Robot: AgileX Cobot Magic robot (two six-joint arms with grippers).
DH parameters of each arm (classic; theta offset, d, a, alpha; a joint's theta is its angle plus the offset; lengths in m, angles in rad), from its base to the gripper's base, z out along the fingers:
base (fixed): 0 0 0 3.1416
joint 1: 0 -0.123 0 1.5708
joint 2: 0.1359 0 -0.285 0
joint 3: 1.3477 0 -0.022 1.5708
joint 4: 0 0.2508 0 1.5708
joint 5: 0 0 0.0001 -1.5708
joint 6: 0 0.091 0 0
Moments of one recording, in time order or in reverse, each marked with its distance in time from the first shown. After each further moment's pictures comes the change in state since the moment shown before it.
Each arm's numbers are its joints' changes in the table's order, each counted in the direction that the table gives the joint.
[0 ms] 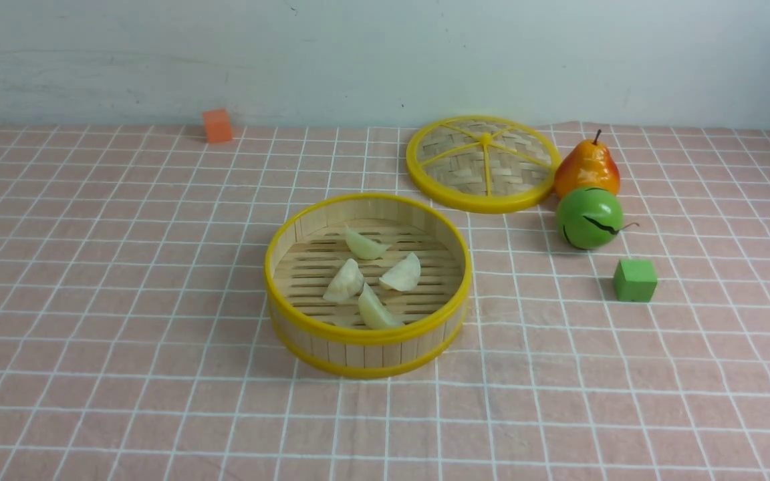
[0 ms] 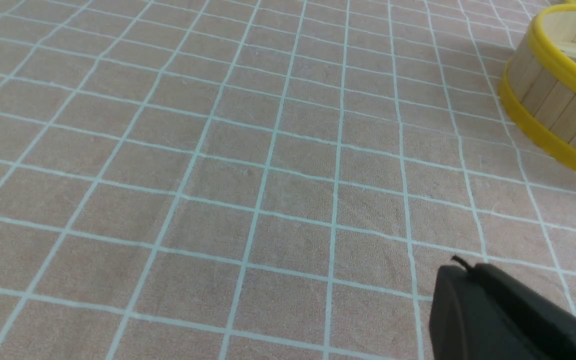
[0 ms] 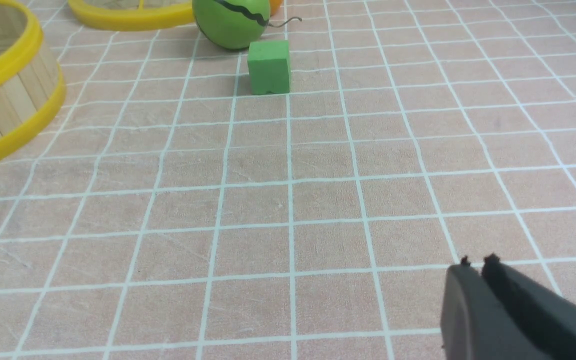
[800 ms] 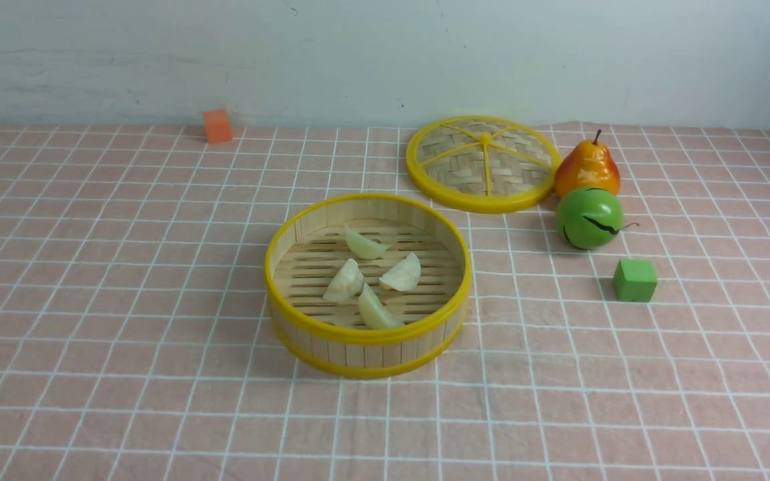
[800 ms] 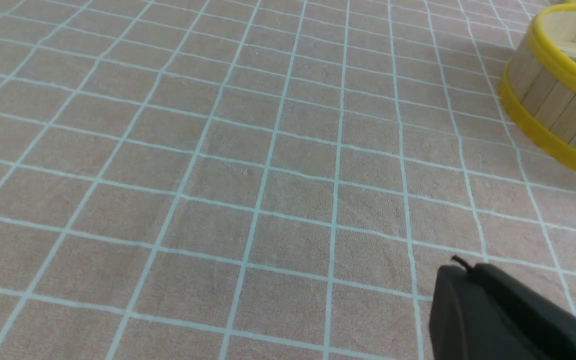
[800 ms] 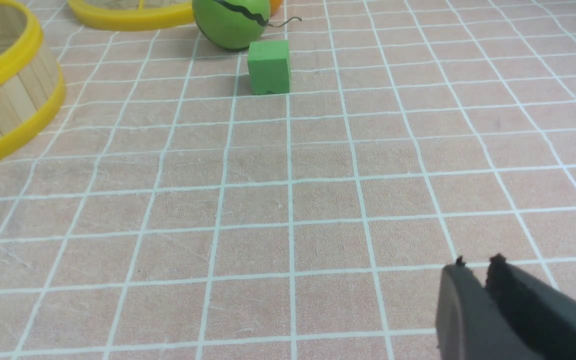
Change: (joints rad) right arm 0.000 0.000 0.000 0.000 0.000 0.000; left arm 0.000 0.000 0.000 0.000 0.000 0.000
